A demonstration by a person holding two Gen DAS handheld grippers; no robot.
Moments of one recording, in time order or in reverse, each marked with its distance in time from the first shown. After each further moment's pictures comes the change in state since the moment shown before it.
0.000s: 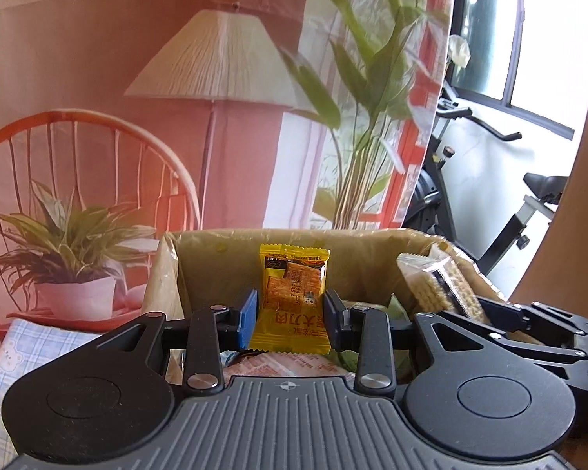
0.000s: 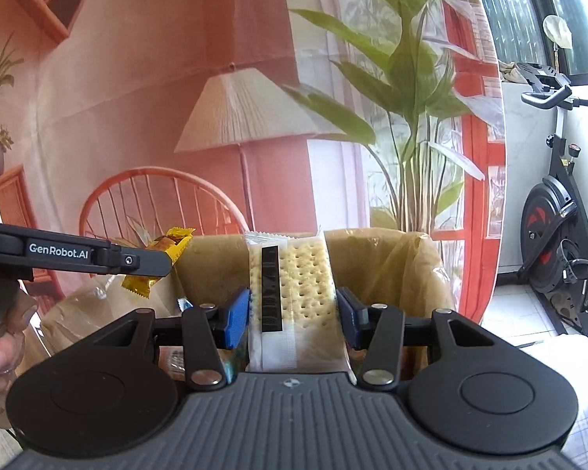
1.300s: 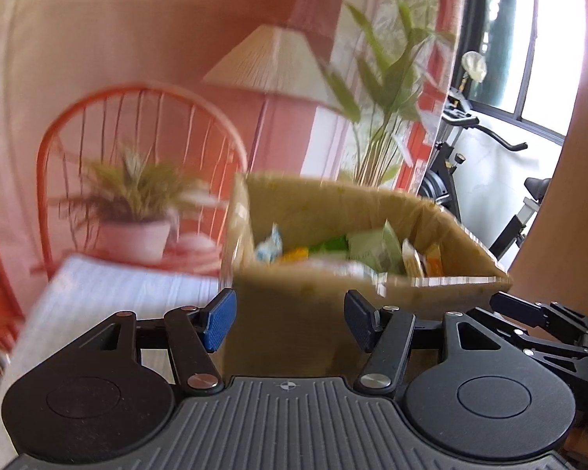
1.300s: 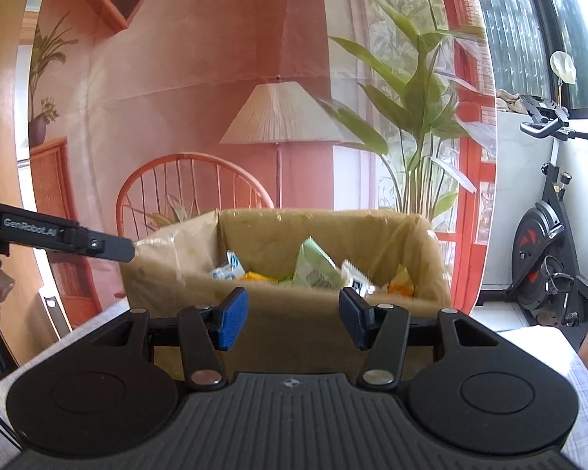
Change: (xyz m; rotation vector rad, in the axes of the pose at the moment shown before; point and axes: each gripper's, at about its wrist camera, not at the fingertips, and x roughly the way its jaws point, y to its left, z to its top) left arm -0.122 0.014 -0.078 -0.087 -0.009 0.059; right arm -0.098 0.046 -0.055 -0.086 -0.038 0.000
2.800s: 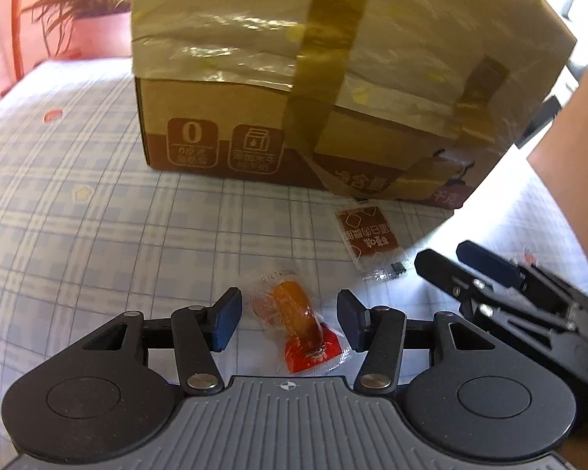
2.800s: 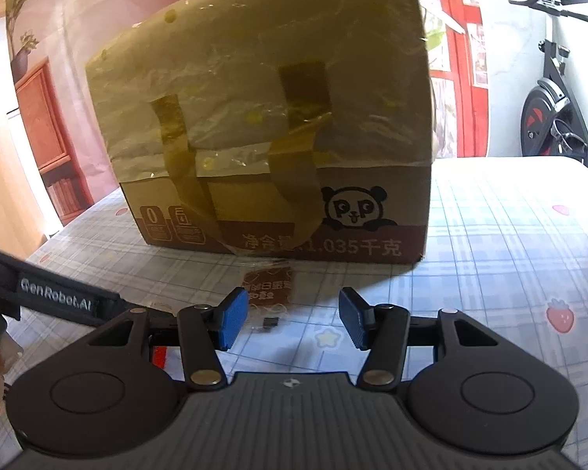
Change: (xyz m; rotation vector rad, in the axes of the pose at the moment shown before) left arm 0.097 -0.043 -0.151 -0.044 0.404 0.050; right arm 0.025 -0.023 -0.152 0.136 0.246 0.031
